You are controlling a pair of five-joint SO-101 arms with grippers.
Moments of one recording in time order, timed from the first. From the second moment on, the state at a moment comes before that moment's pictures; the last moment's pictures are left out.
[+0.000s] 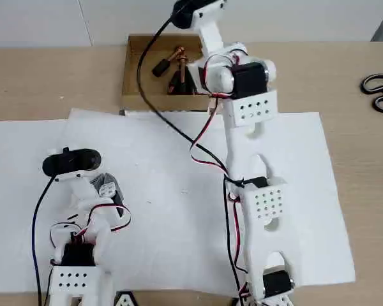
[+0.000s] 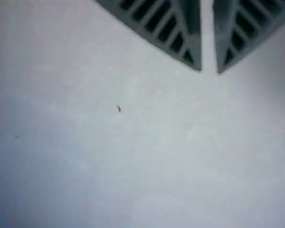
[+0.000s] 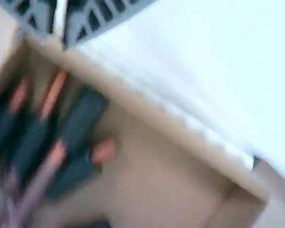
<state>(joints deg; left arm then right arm) -4.0 -77.8 91.2 36.6 18.9 -17.9 47.9 -94.2 97.6 8.5</state>
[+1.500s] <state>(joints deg) -4.0 -77.8 91.2 36.6 18.9 2.6 -59.3 39.7 80.2 -3.6</state>
